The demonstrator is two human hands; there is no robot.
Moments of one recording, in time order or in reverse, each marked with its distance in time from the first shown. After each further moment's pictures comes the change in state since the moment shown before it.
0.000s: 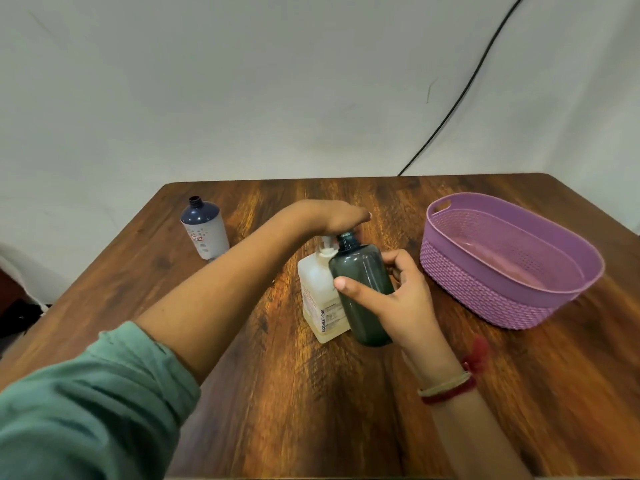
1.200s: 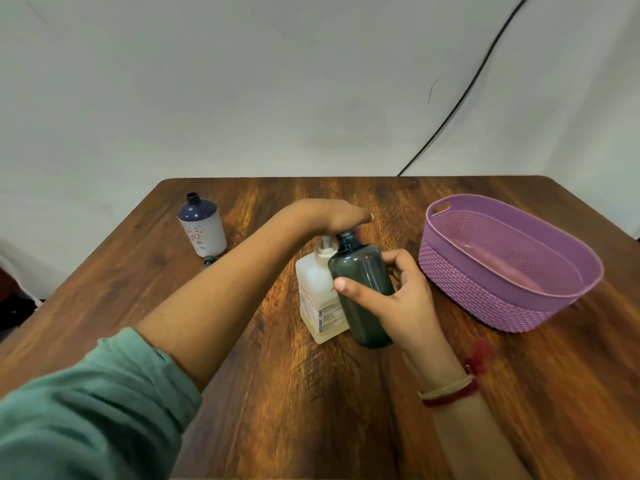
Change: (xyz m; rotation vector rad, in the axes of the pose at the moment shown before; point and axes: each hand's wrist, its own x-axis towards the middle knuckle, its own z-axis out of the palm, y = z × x) left_hand 0.007 -0.003 0.000 -0.009 -0.004 0.004; right_hand 0.003 0.000 -0.002 0.016 -0.009 -0.014
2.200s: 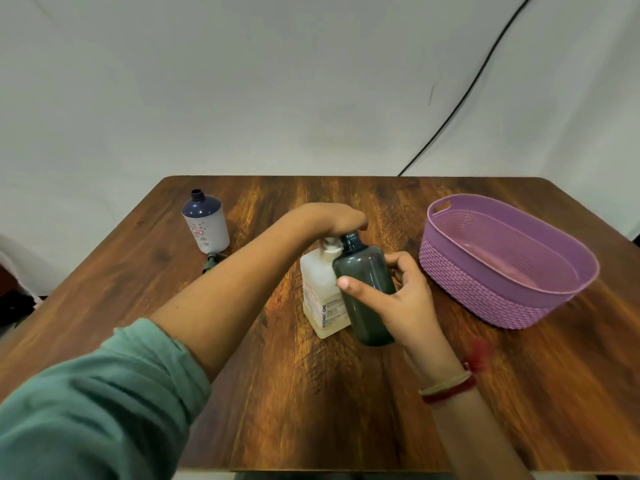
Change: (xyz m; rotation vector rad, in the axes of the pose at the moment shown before) left_hand -0.003 -0.001 0.006 0.064 0.032 -0.012; right_hand -0.003 0.003 0.003 -0.046 0.019 0.031
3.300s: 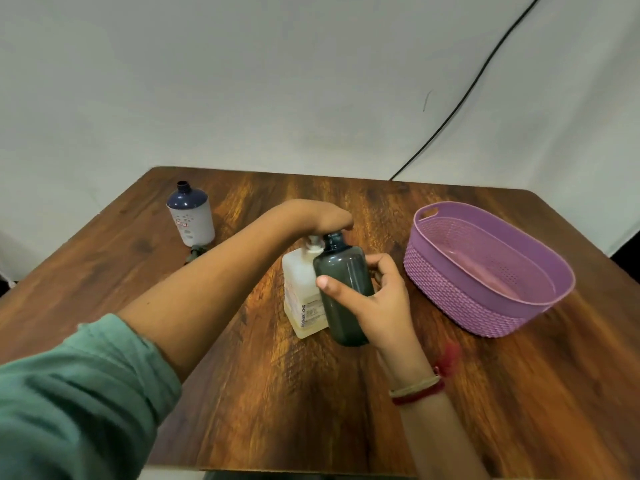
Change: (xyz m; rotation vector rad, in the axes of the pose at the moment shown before) left_hand 0.012 -0.002 0.001 -0.050 -0.021 -0.037; right_hand -0.002 -0.004 -0.002 0.026 -0.020 0.003
